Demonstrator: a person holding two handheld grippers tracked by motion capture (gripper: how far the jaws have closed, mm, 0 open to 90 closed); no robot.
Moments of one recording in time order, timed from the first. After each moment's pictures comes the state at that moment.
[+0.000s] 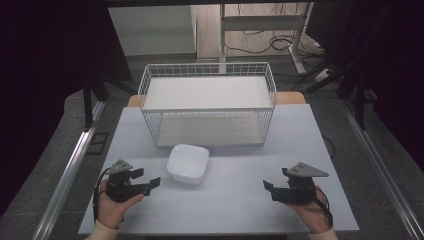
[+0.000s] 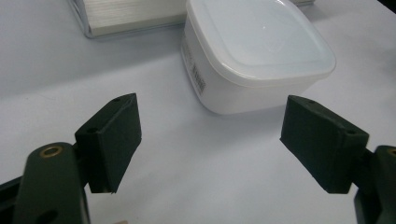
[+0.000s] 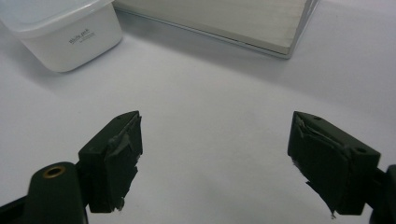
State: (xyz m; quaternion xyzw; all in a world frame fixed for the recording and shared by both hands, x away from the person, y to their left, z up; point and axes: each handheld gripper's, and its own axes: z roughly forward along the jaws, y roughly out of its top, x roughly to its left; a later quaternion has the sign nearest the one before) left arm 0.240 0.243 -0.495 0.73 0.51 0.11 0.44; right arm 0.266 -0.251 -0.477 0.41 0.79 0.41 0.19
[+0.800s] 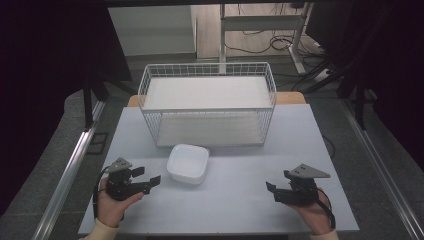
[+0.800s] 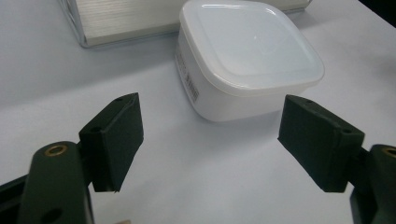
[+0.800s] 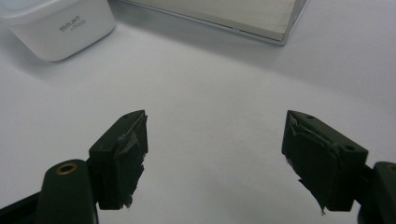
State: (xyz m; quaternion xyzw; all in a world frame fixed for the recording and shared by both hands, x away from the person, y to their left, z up) left arm 0.241 0.243 -0.489 0.73 0.51 0.11 0.44; right arm 0.265 -0.258 -0.481 0.42 0.80 0.39 0.19
